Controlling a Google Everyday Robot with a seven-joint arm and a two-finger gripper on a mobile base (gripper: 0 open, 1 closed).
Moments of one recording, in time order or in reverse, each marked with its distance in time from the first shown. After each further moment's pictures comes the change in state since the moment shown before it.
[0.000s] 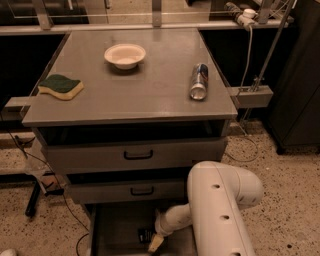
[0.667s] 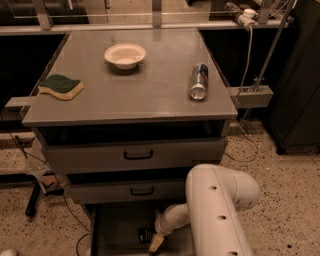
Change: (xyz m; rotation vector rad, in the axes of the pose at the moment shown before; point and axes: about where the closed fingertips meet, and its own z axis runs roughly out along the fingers) arm 0.008 -0.002 0.015 -0.031 0.022 -0.012
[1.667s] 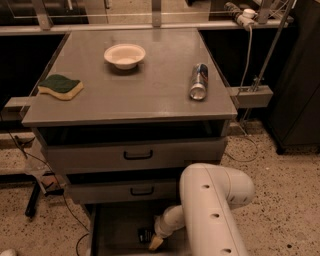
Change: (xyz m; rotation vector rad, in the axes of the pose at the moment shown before) arm 0.006 0.008 0.006 -0.017 0.028 0.008
